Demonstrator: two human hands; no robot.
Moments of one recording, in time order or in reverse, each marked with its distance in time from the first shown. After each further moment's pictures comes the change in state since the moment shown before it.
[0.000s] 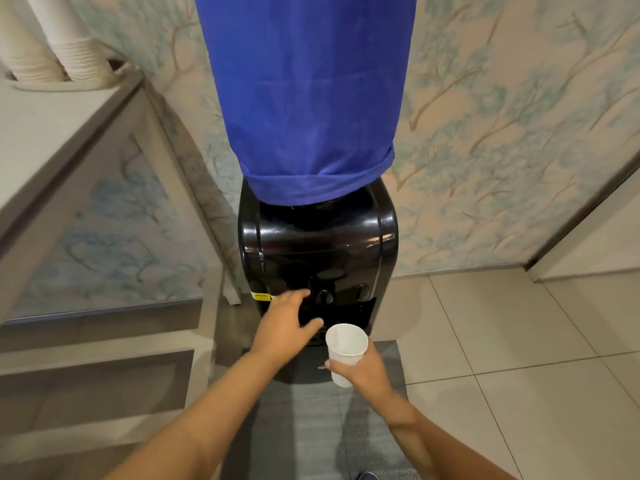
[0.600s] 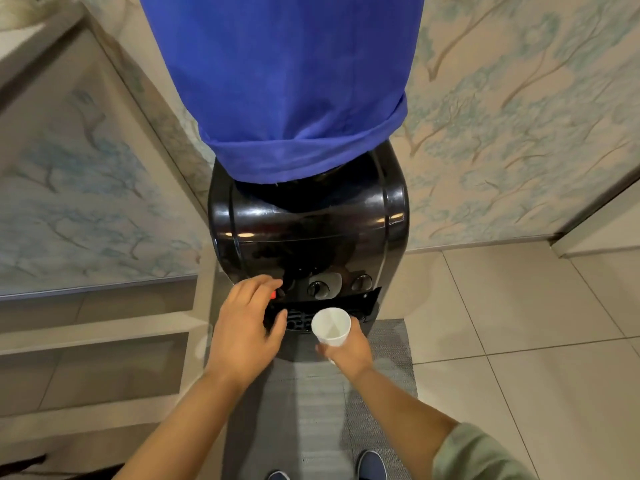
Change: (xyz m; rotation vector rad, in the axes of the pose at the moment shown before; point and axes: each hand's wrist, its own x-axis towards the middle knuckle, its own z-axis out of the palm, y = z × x) left_hand 0.001 -0.005 -0.009 0.209 0.208 0.114; right_hand 0.079 0.033 0.029 -0.187 -0.080 0.140
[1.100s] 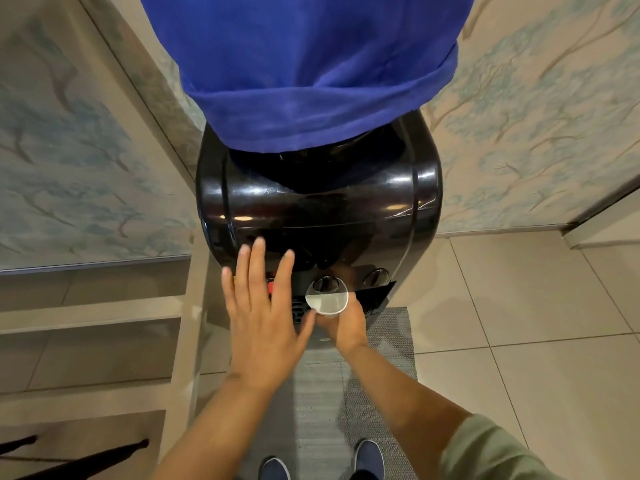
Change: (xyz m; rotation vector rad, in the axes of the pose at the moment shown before) left_hand 0.009 0.007 0.037 0.314 0.171 0.015; right_hand 0.050 -0.020 0.024 0.076 0.043 -0.099
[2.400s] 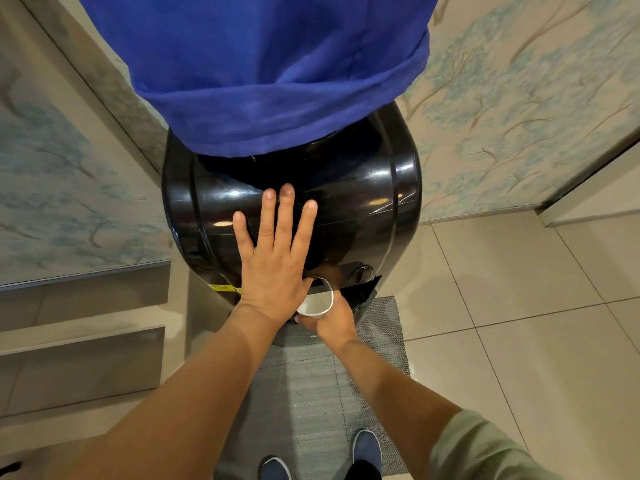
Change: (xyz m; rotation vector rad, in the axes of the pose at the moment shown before) left_hand 0.072 0.004 0.051 0.307 0.107 0.248; right_hand 0.003 -0.002 0.001 0.029 0.003 0.035
